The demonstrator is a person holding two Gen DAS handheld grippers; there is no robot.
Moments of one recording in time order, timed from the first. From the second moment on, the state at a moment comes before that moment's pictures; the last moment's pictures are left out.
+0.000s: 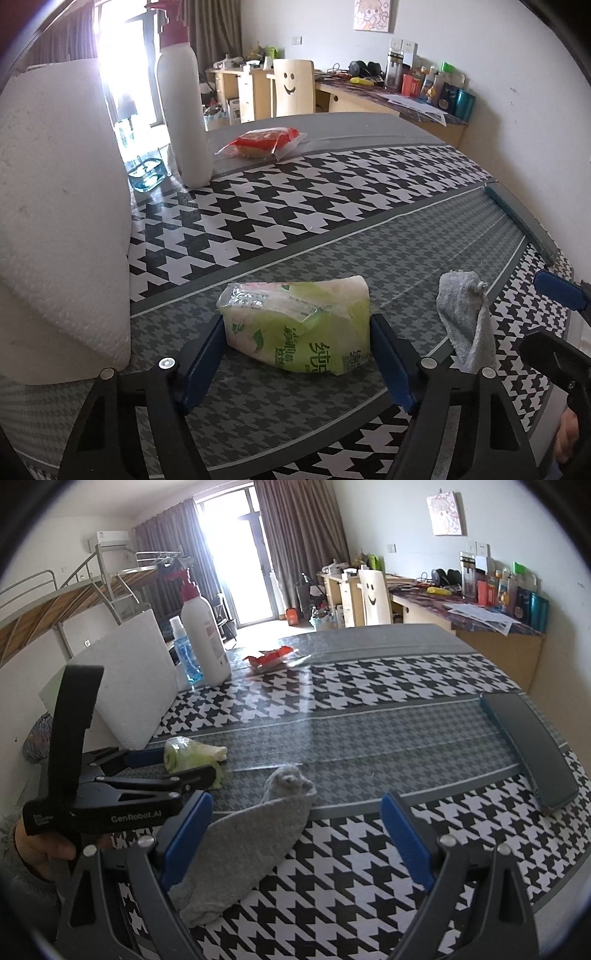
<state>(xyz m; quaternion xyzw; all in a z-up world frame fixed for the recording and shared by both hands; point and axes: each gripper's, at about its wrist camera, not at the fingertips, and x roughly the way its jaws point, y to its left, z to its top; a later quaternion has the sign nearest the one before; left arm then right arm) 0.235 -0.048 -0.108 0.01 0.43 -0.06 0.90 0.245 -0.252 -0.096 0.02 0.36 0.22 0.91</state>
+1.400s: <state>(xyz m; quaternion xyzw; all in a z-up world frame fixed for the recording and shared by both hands) 0.206 -0.028 -0.090 -0.03 0.37 -0.07 0.93 0.214 -0.205 -0.116 -0.07 0.39 0.24 0.88</state>
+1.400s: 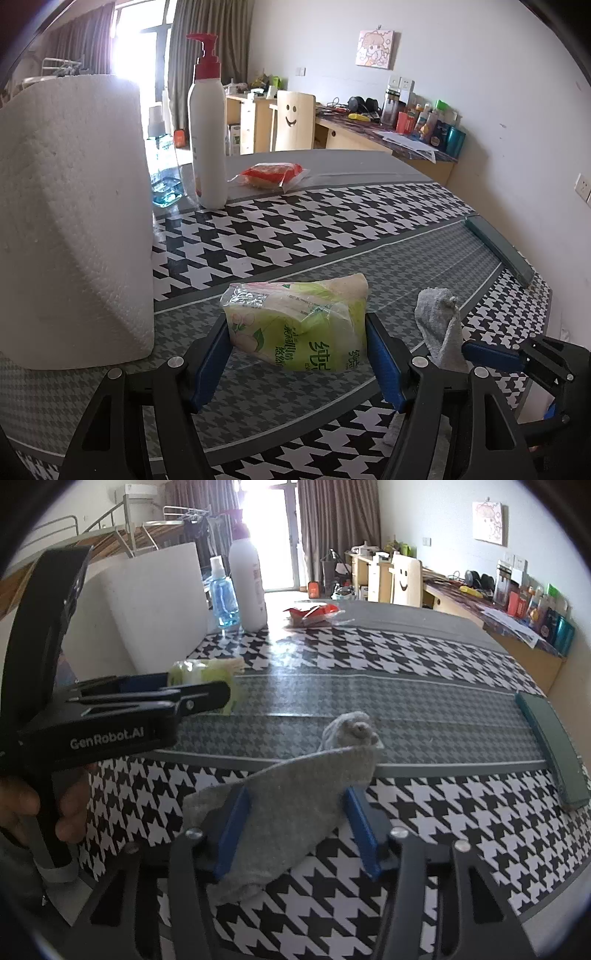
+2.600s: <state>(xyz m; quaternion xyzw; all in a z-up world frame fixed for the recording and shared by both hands) 0.162 -0.031 -0.040 -0.02 0.30 -0.09 0.95 0.204 -0.226 -0.072 -0.02 0.33 0.22 0.92</state>
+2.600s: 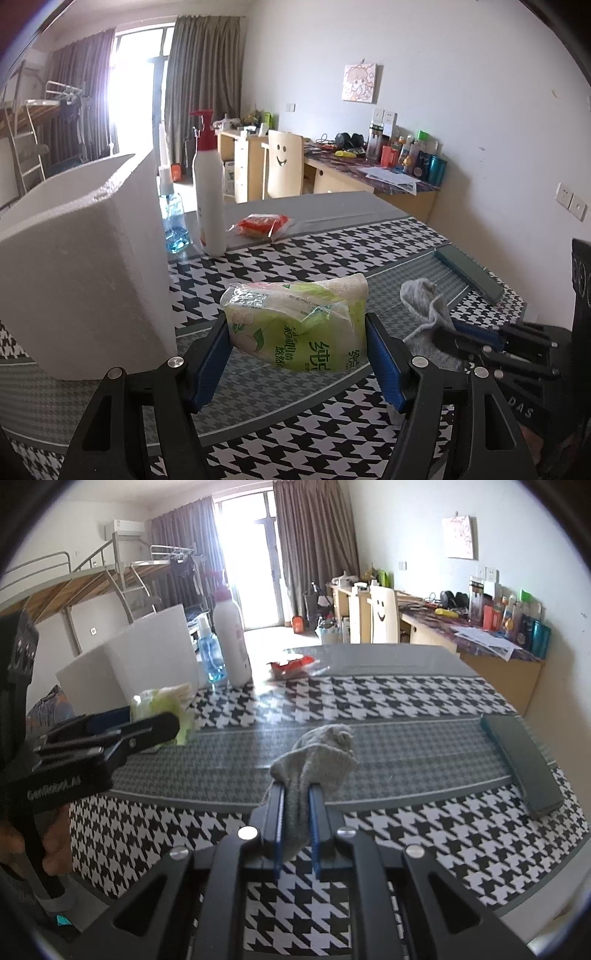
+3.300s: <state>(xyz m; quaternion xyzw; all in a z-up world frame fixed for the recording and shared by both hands) 0.148 -0.024 -0.006 -0.02 0.26 -0.08 0.96 0.205 -0.227 -0.031 0.00 0.27 0.24 0.93</state>
